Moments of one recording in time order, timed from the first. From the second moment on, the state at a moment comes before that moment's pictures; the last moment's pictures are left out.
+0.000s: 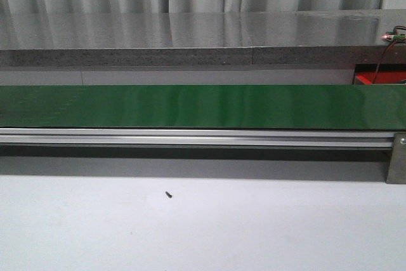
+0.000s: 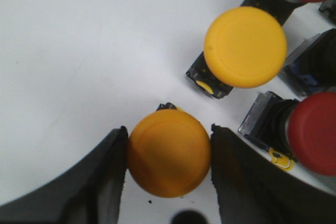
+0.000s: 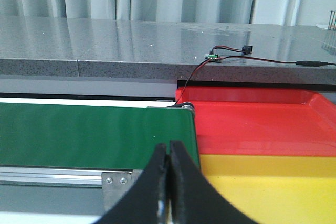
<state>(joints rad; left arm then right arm) 0.66 1.75 -1.08 -0.19 0.53 0.16 -0.04 -0.01 0.03 -0.09 0.03 0.10</state>
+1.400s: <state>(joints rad) 0.45 1.54 -1.32 -0.17 0.77 0.15 -0.04 -0.01 0.03 -0.09 0.03 0.10</state>
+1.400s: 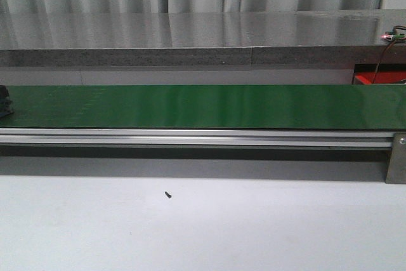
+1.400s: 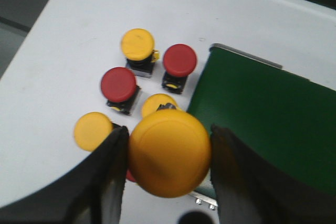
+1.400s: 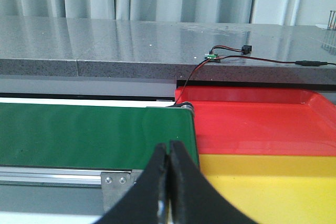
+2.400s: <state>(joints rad) 0.39 1.68 -1.32 -0.24 0.74 0.15 -0.04 -0.01 0.03 -0.09 0.03 0.10</state>
